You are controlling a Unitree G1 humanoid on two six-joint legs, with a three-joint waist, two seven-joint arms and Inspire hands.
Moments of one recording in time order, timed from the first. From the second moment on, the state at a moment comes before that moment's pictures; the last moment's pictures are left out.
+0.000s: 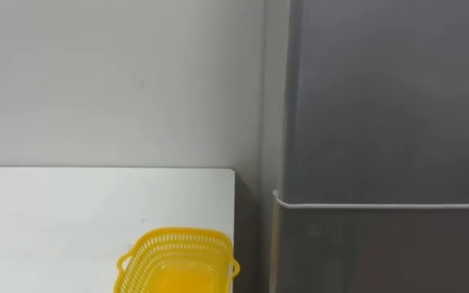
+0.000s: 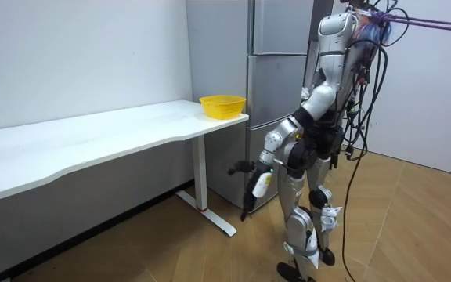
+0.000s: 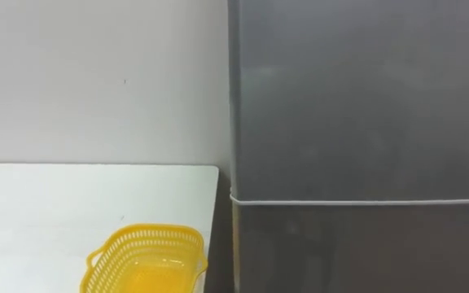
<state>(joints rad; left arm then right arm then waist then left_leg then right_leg) 0.20 0.18 0.47 0.72 -1.20 0.02 0.49 0.11 -0.23 0.02 1.24 -0.33 0.23 0.16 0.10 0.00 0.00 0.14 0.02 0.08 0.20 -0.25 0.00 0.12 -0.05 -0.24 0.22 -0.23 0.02</state>
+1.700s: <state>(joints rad) 0.03 0.32 0.33 -0.49 -0.62 -0.07 0.00 0.19 -0.24 -0.10 1.24 -0.39 0.10 0.32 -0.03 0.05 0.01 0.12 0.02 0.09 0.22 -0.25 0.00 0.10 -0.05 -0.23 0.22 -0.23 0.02</state>
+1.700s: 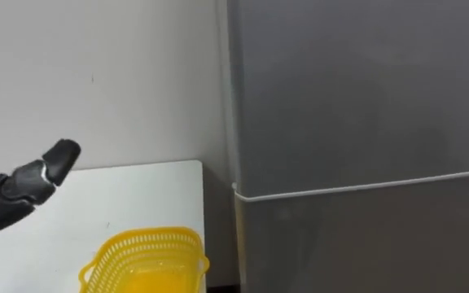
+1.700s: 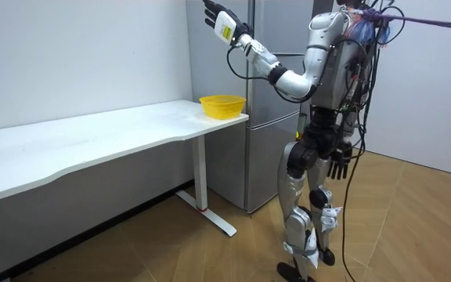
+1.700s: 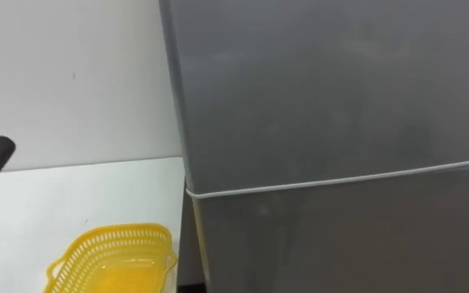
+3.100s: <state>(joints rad) -0.10 0.33 -0.03 -0.35 -0.48 0.09 -0.30 0.09 -0.26 -0.02 1.29 -0.39 0.17 0.27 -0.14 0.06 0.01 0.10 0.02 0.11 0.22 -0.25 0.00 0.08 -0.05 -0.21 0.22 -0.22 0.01</state>
